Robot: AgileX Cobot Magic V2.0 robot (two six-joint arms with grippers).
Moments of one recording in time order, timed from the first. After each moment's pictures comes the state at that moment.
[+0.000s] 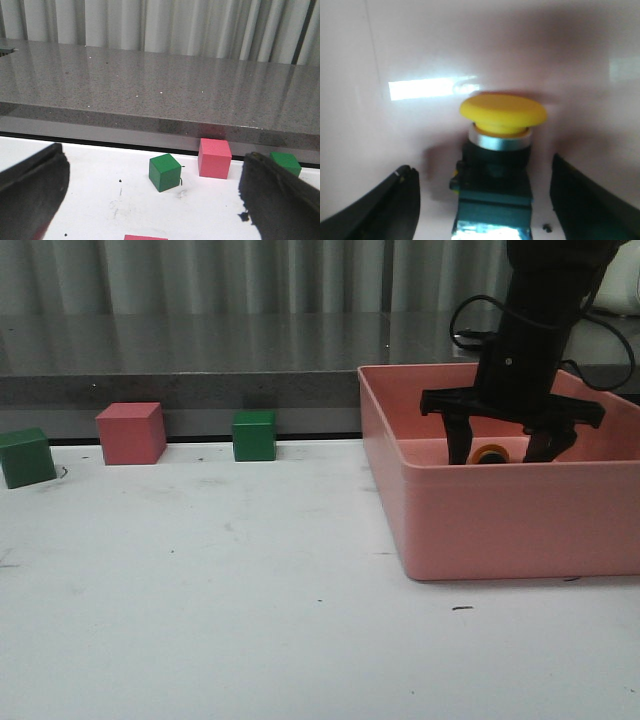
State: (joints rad) left arm 0.10 0.39 -0.39 -0.04 0.16 -0.01; right arm 0.18 2.19 -1.76 0.03 0.94 0.32
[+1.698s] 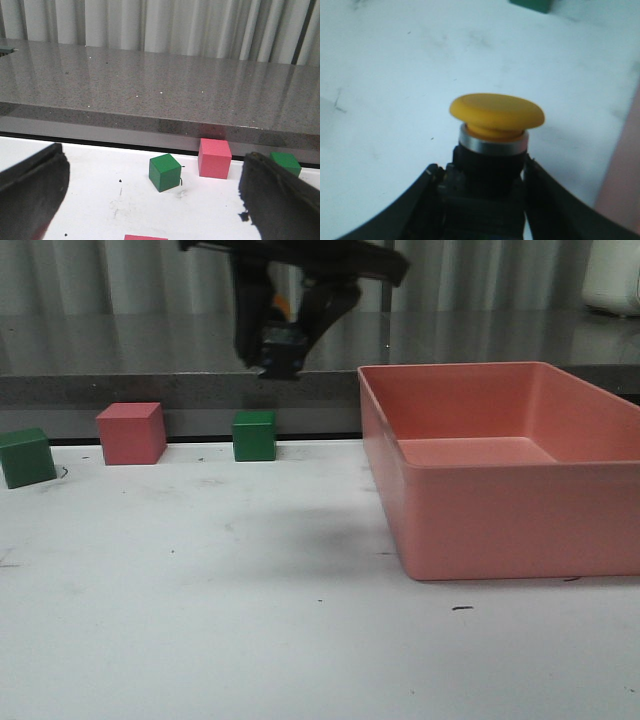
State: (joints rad) left arm 0.10 0.39 -0.39 -0.04 0.16 -0.01; right arm 0.64 2.00 -1.93 0.07 1.01 0.28
